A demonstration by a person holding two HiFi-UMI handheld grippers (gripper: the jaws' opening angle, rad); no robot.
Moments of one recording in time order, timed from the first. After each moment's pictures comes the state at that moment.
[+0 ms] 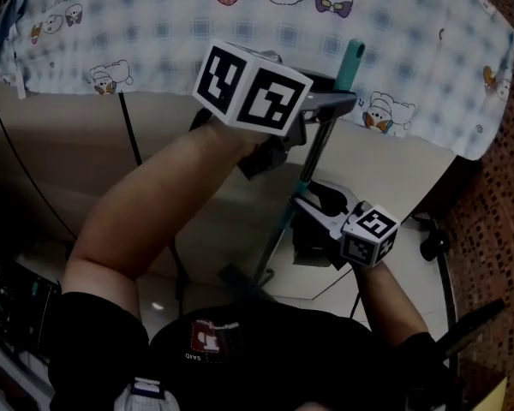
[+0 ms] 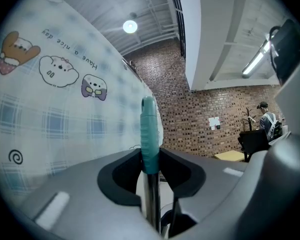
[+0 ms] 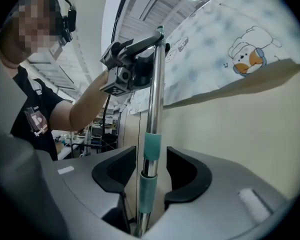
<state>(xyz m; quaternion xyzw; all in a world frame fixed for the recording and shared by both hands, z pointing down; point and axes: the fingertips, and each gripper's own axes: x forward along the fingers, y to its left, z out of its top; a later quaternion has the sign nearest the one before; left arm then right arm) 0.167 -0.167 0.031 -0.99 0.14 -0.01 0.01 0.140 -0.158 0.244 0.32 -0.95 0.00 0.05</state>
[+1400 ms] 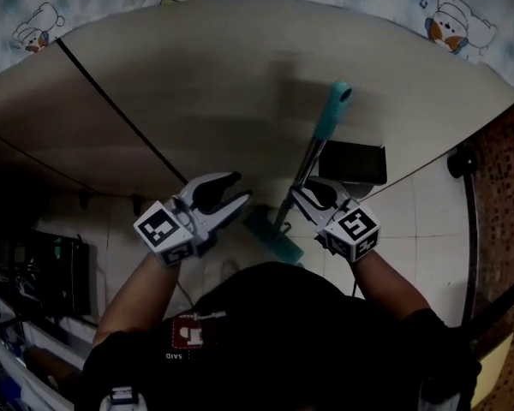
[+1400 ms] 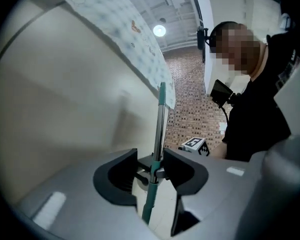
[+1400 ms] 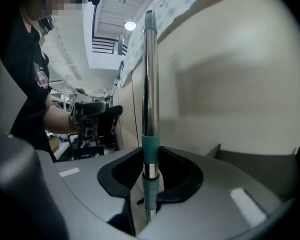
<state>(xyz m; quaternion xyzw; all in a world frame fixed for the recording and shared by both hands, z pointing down) 0.029 -0.138 0.388 -0.97 0.22 0.03 -0.11 0.127 -0.154 0.466 0.35 -0.92 0.11 0.12</state>
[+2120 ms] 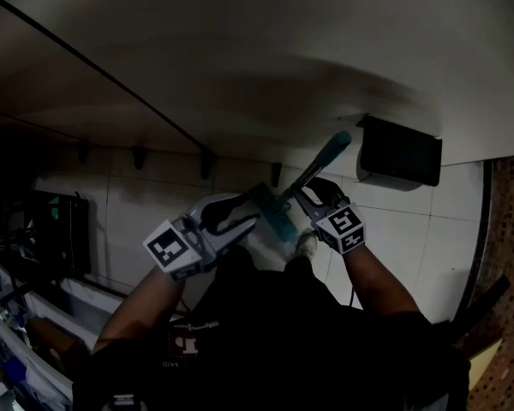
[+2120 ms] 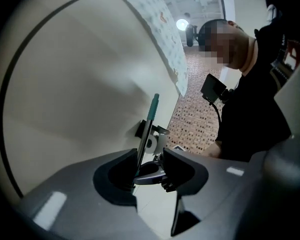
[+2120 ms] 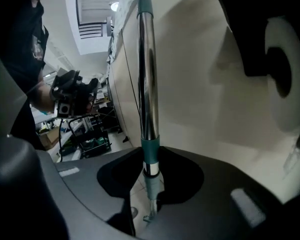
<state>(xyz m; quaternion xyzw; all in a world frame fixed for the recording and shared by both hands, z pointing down) 0.005 -0.107 0.533 -0.95 0.24 -0.01 -0.22 0.098 -0.150 0.680 0.32 -0.91 0.19 0.20</state>
